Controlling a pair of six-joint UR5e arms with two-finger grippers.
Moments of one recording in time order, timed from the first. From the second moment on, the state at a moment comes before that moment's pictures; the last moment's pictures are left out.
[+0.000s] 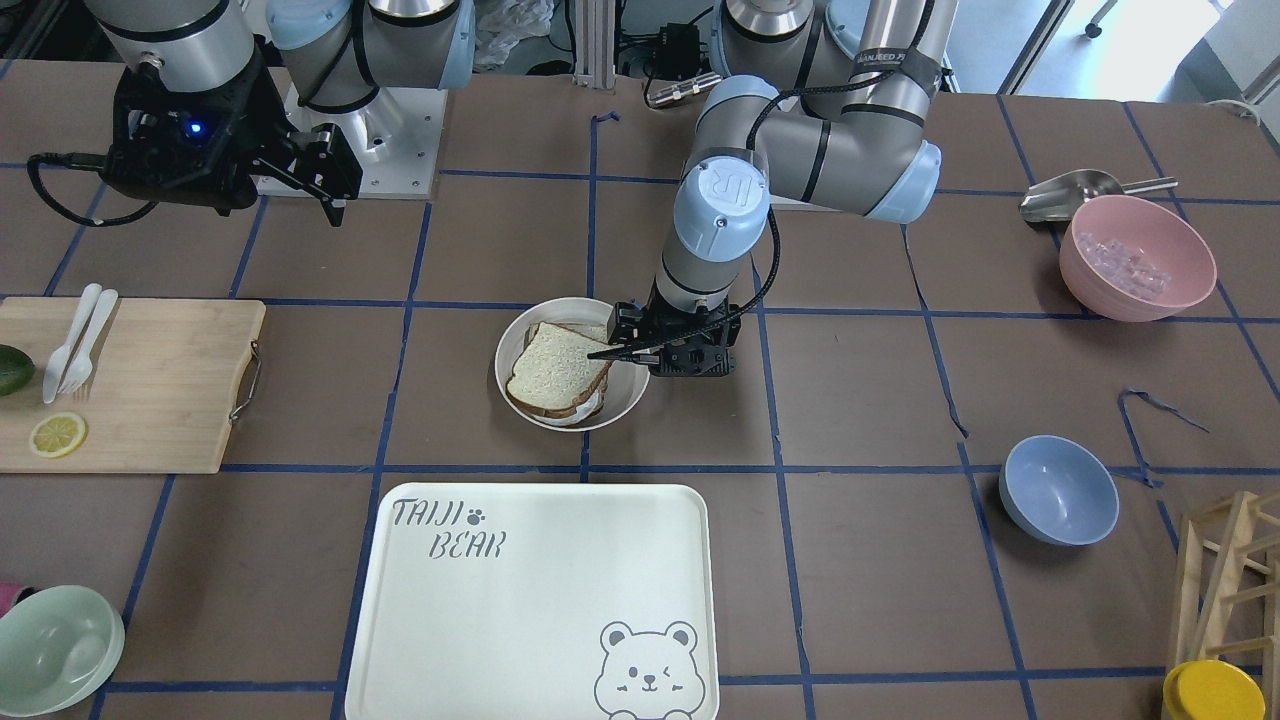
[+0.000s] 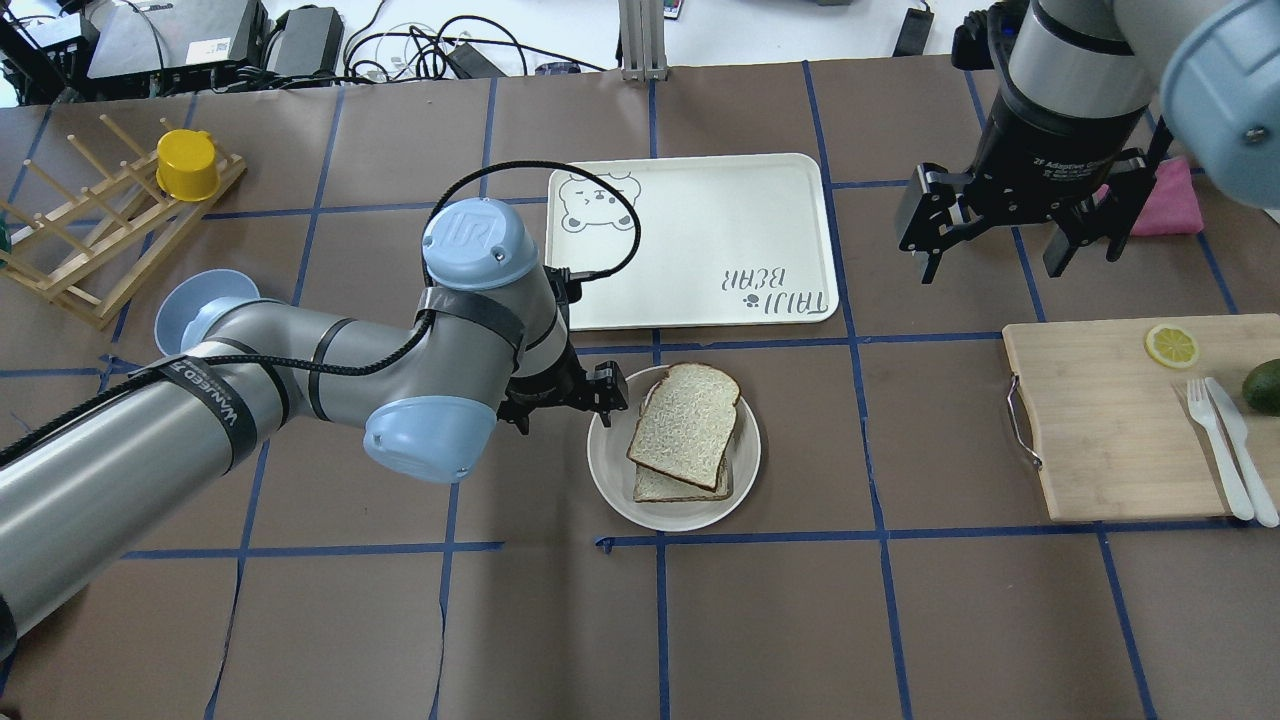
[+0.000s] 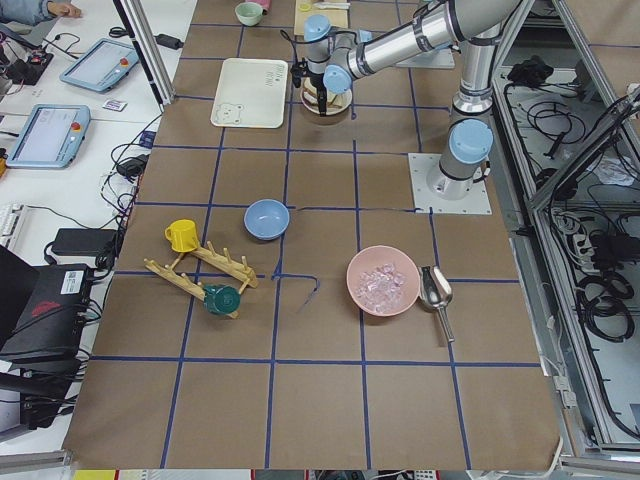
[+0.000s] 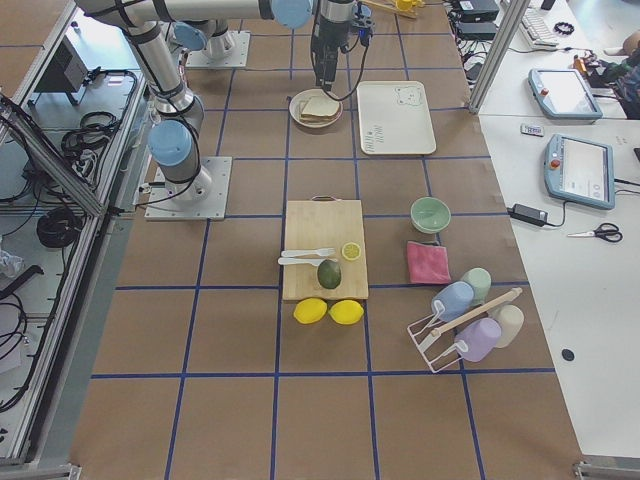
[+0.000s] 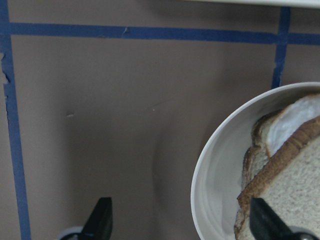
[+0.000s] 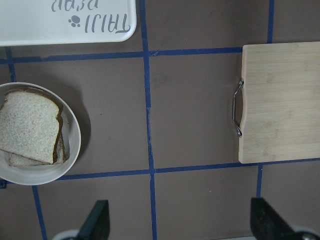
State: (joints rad) left arm -1.84 -1.83 -2.02 -0.96 1.45 -0.31; right arm 1.57 -1.62 1.59 -1.45 -1.64 0.04
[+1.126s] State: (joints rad) left arm -1.85 -1.87 -2.07 -0.89 1.41 -0.29; right arm 1.56 -1.62 1.59 -1.49 -1.63 0.05
